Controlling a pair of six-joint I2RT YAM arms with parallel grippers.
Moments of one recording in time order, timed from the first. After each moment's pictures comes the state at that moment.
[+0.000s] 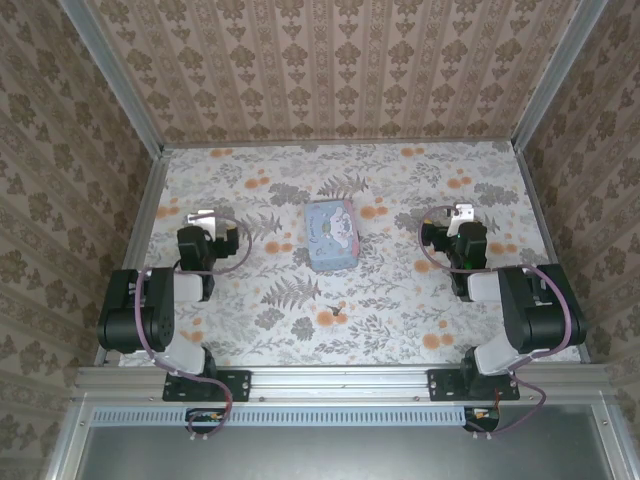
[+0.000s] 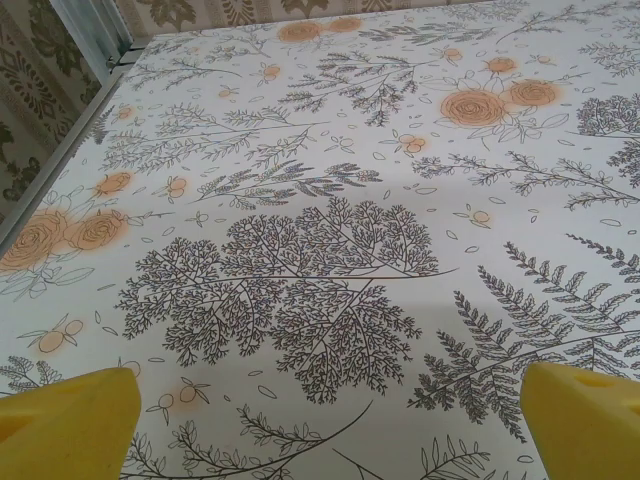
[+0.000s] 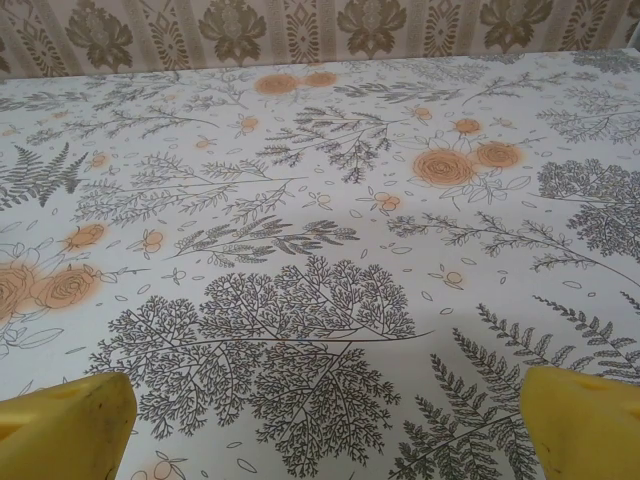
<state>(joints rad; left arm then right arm) -0.03 1.54 0.40 0.73 -0.05 0.08 0.01 1.54 0.39 0.79 0.05 0.05</state>
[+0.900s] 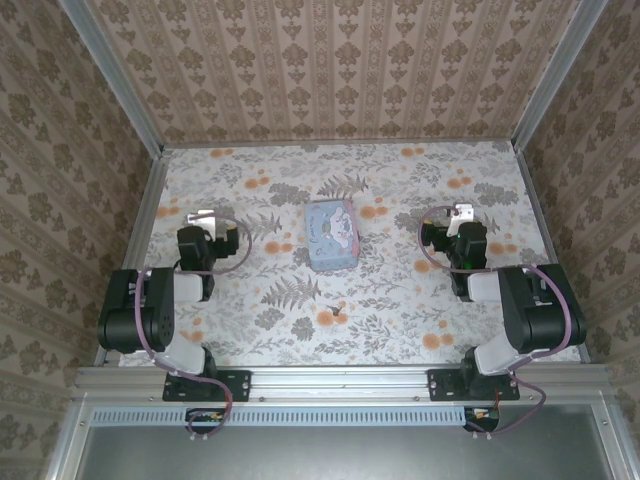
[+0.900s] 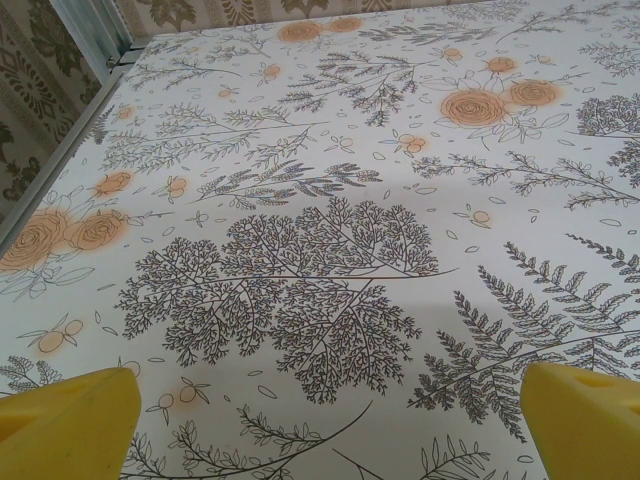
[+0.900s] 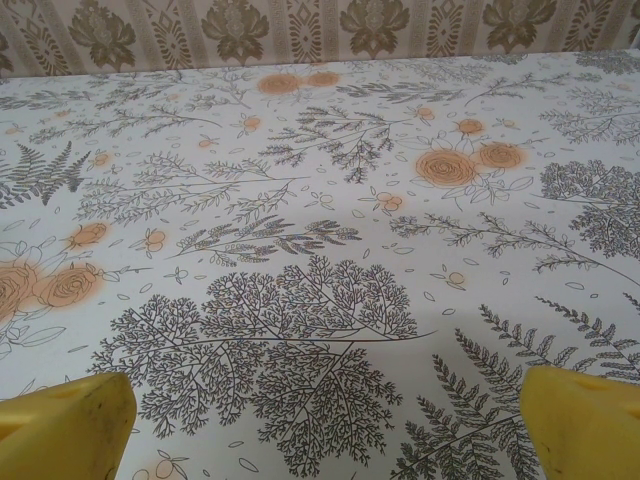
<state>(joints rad) -0.03 1.54 0.40 0.73 -0.05 0.08 0.01 1.54 0.39 0.79 0.04 0.04</state>
